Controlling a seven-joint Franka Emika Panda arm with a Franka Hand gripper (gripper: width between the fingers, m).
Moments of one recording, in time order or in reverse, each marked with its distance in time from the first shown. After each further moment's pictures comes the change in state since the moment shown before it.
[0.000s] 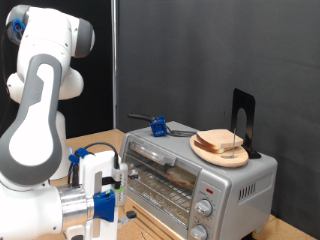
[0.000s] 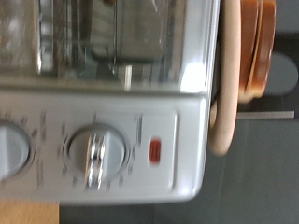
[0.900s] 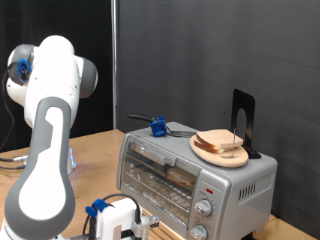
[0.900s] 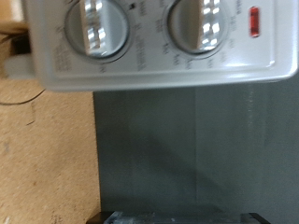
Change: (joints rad) arm -0.046 0.368 0.039 0.481 0.091 -0.014 0.212
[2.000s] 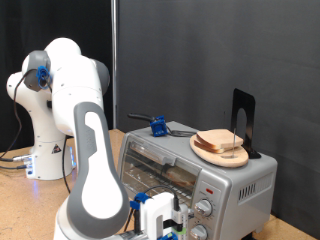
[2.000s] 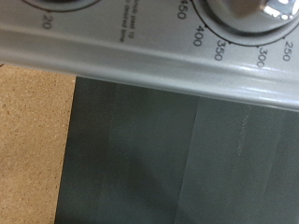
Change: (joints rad) arm 0.098 -0.020 0.070 -0.044 0.023 0.084 -0.203
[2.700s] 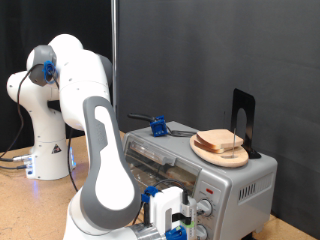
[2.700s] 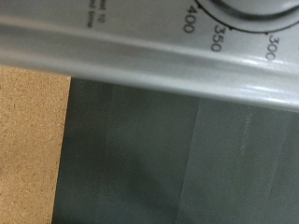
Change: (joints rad) arm 0.032 -0.037 0.003 -0.054 0.017 0.040 -0.008
